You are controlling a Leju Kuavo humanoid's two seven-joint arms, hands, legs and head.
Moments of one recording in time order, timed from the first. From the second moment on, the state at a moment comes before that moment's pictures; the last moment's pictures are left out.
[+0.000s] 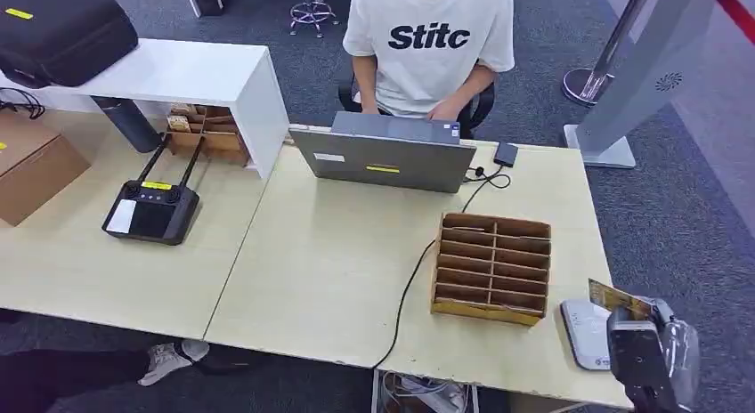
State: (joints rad) left arm 0.27 0.39 -1.06 -1.25 1.57 0.67 -0.29; right arm 0.20 -0.15 -0.01 -1.77 0.54 -0.47 -0.12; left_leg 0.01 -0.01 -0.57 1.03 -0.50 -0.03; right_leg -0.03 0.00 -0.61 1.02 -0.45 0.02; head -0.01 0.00
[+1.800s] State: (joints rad) left arm 0.07 0.31 -1.20 -0.77 1.43 0.39 -0.14; right arm -1.14 -0.03 0.58 -0.55 0.28 -0.02 0.13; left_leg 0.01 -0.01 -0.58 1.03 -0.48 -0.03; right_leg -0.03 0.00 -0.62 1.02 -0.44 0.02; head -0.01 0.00
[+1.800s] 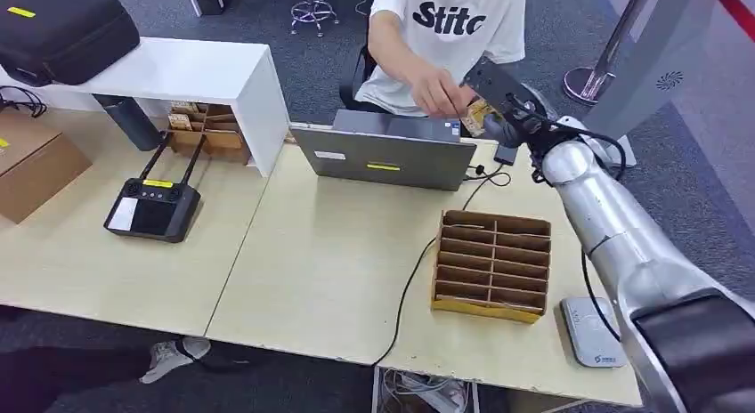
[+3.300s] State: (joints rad) left arm 0.23 0.43 -1.18 -1.25 1.57 0.70 -0.31; right arm -0.03 -0.27 0.21 -1.75 0.36 -0.24 -0.20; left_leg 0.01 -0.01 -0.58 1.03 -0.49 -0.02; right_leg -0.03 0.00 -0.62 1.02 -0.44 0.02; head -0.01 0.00
